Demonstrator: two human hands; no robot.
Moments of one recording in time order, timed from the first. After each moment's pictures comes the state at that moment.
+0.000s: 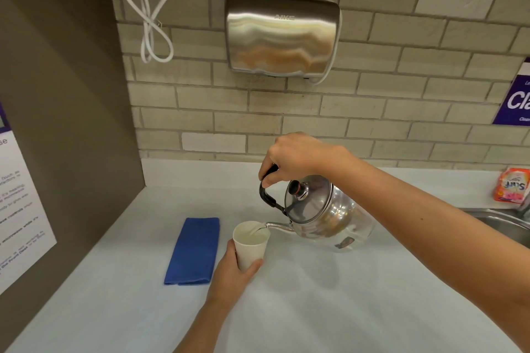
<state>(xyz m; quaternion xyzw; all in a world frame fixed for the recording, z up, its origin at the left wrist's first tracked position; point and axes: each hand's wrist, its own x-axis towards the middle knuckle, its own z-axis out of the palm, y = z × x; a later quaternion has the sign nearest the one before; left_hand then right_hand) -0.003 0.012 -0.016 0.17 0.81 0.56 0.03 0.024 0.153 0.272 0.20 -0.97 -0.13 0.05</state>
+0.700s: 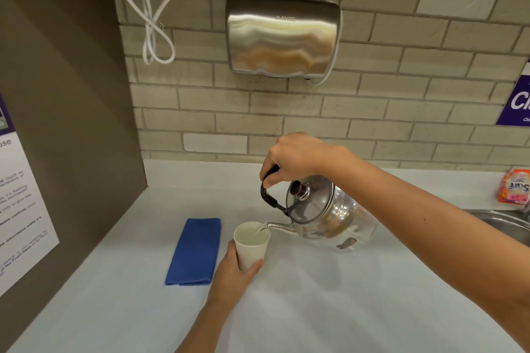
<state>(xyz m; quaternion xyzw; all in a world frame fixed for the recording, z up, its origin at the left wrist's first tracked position) -0.003 0.013 -0.015 0.16 0.82 0.55 0.03 0.026 0.155 0.274 0.20 -0.97 -0.14 0.05</state>
